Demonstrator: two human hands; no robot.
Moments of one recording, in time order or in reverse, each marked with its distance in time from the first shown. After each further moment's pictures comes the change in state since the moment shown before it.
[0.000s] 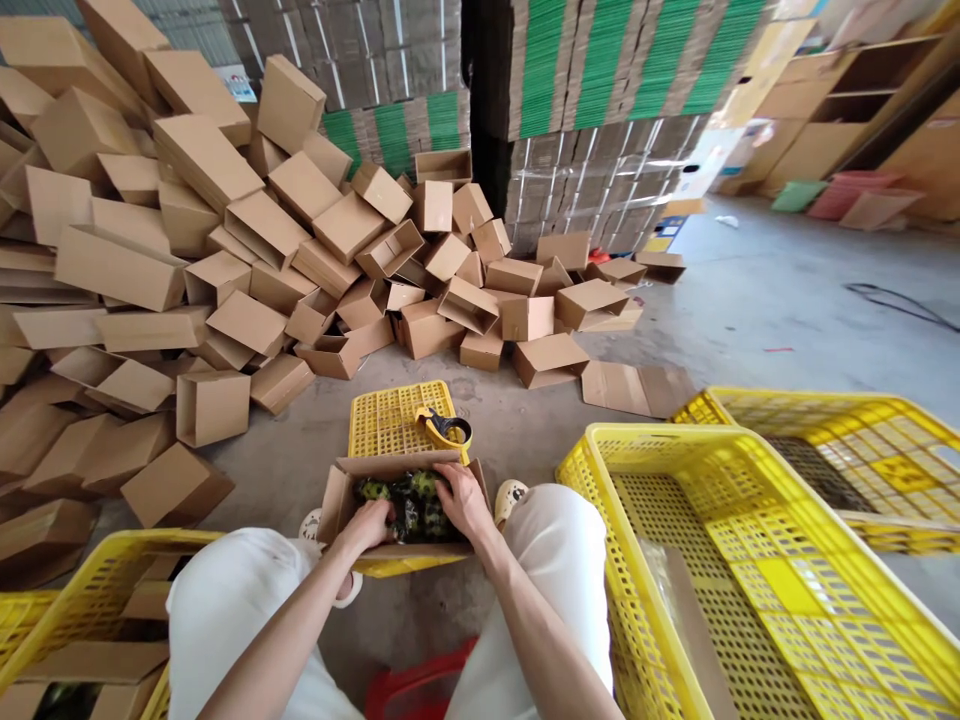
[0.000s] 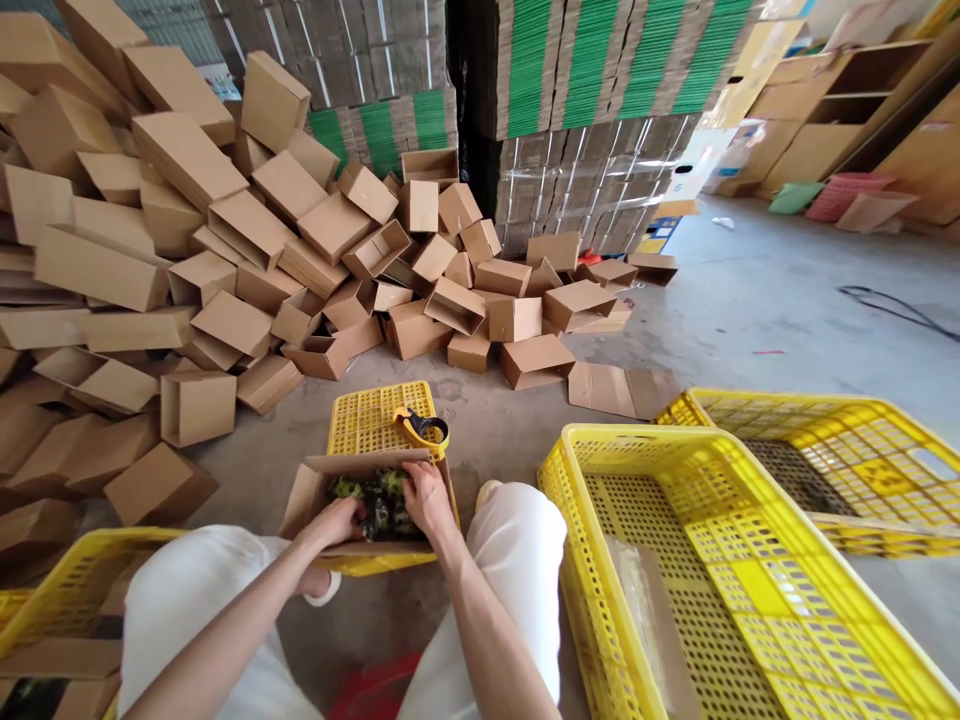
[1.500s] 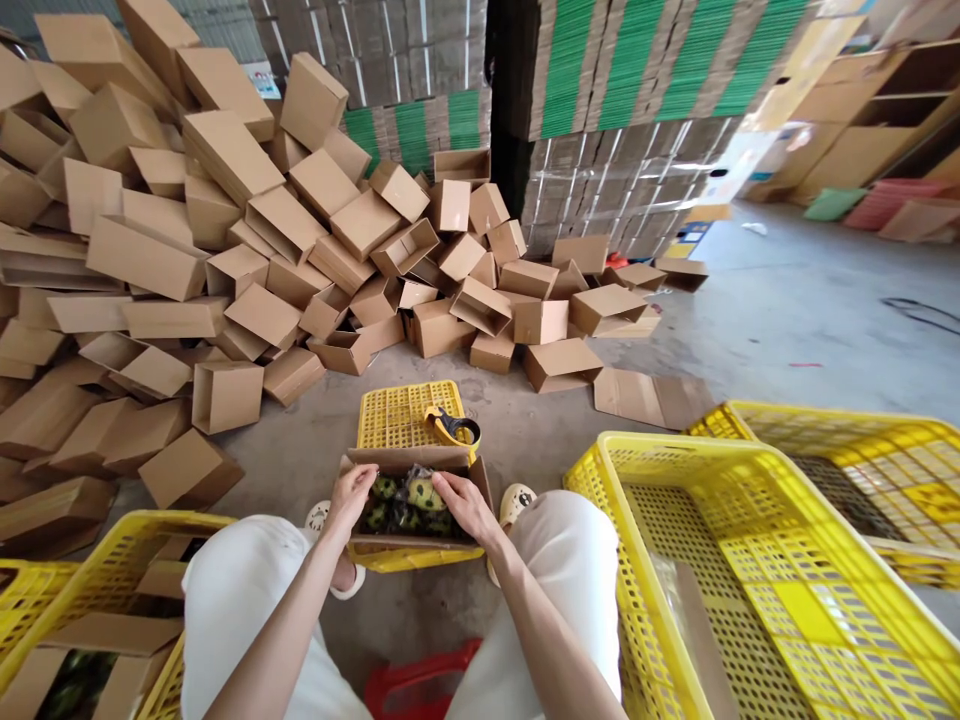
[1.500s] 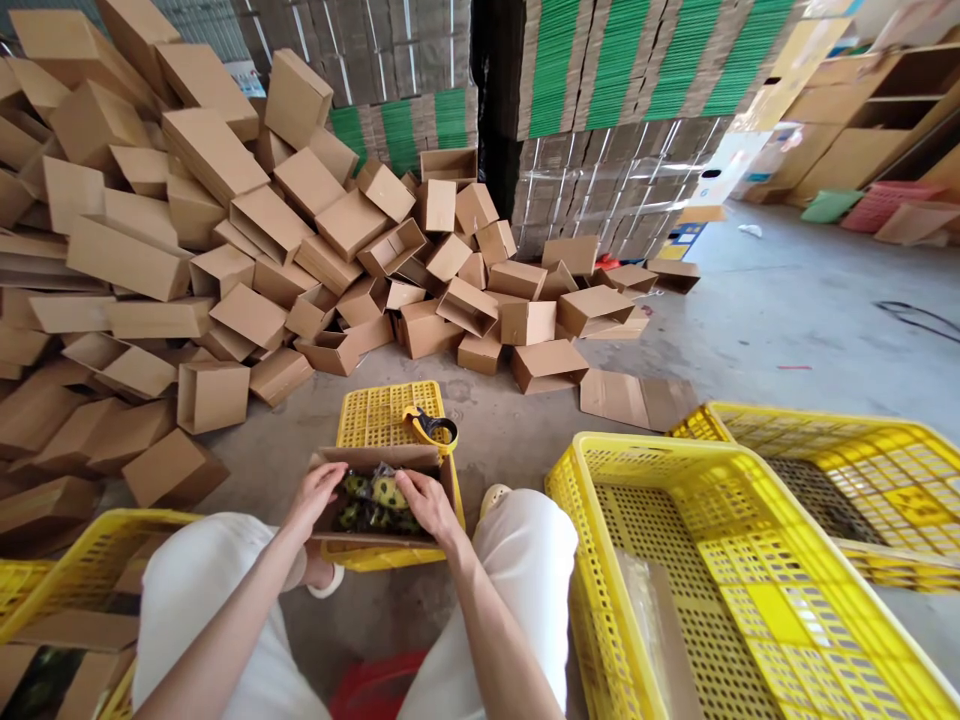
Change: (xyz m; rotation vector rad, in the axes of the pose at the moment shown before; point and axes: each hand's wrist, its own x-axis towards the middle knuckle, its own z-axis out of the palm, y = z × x) left_hand -0.019 0.008 -0.040 -0.362 0.410 -0.010; right_hand 0.001 -0.035 -0.017 0.352 -0.261 0.234
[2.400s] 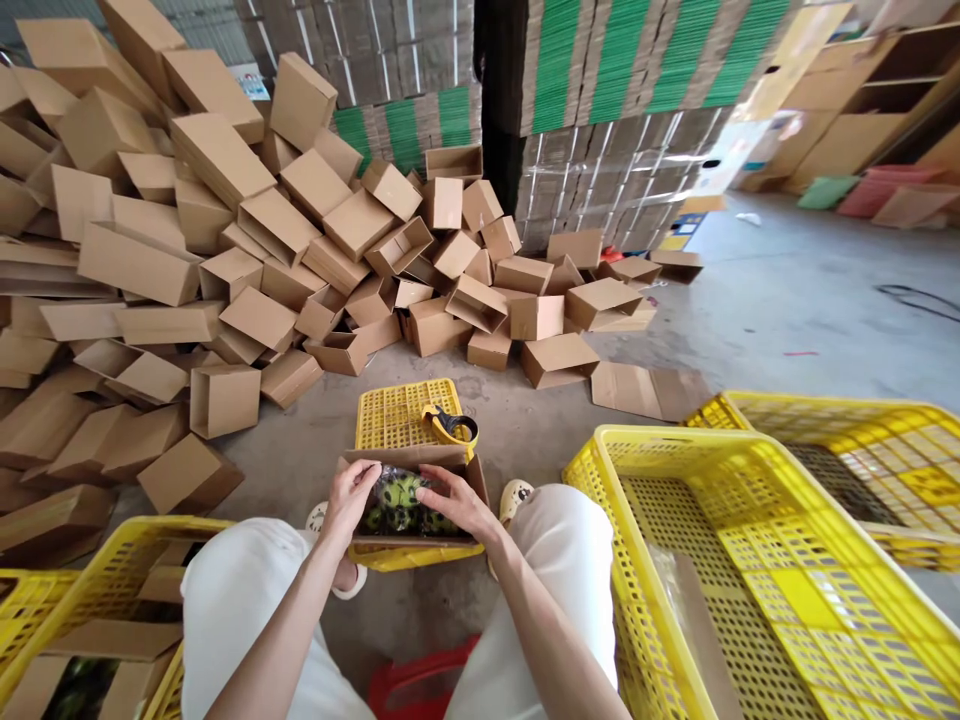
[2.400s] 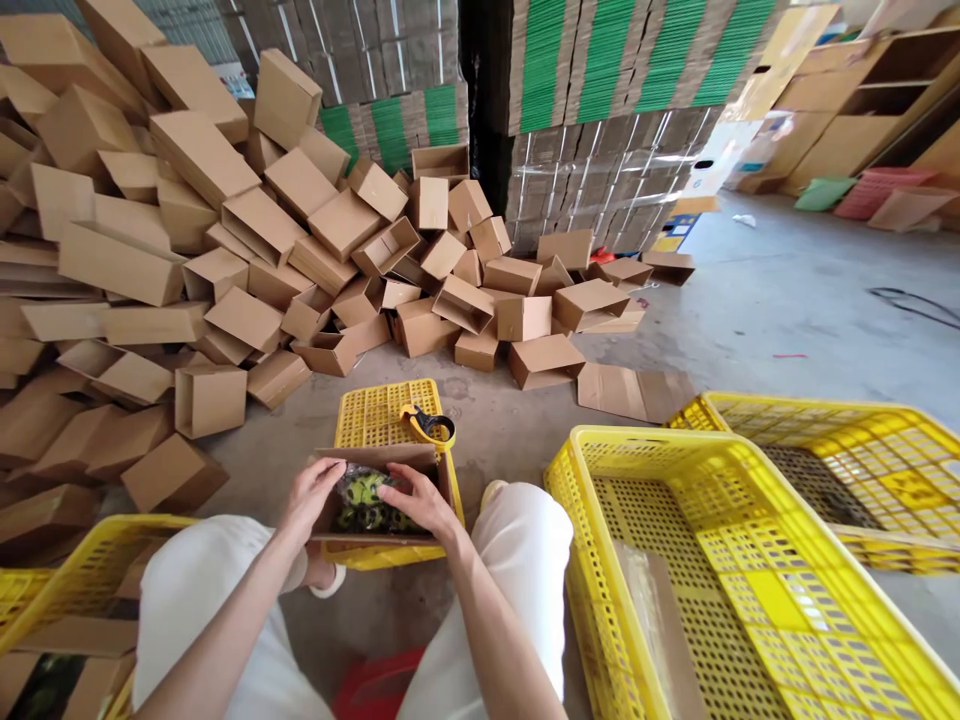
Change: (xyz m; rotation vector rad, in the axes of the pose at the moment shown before) left_hand -0.008 0.009 0.000 -0.028 0.090 0.243; right_hand 0.003 0.013 0.006 0.289 -0.124 0.063
